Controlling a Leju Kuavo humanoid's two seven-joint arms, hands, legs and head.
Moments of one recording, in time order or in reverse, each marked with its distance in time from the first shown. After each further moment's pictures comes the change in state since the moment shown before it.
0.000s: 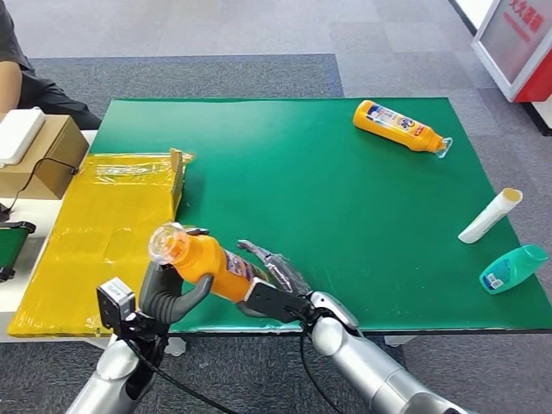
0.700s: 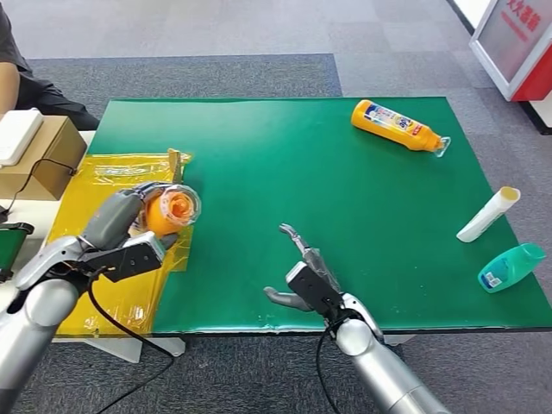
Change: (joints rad) left arm -0.317 0.343 -0.028 -0.188 -0.600 -0.158 0.428; right arm 0.120 -0.023 -0.218 -0.117 -0.040 0.007 -0.017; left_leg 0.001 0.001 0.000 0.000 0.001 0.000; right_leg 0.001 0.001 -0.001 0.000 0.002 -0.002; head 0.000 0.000
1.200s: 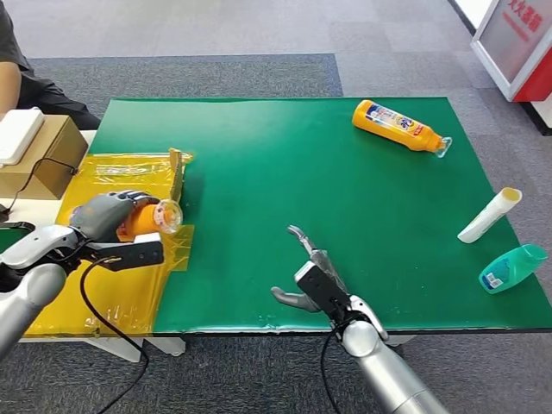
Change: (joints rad) left arm -0.131 0.120 -0.137 0.205 -0.193 -0.070 0.053; right arm 0.020 0.004 -0.053 -0.013 0.007 0.033 0.000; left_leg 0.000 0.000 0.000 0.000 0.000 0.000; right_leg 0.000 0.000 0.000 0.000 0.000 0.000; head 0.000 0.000
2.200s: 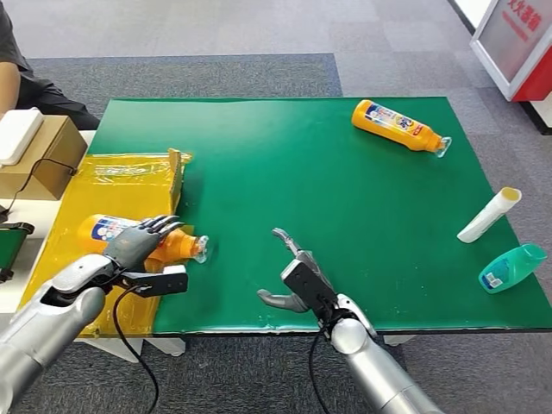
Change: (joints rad) left arm 0.034 -0.146 -0.057 0.379 -0.102 0.238 -0.135; right arm -0.024 0.038 0.027 0.048 -0.020 0.029 0.018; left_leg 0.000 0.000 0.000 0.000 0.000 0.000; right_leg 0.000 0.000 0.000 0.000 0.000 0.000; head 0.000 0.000
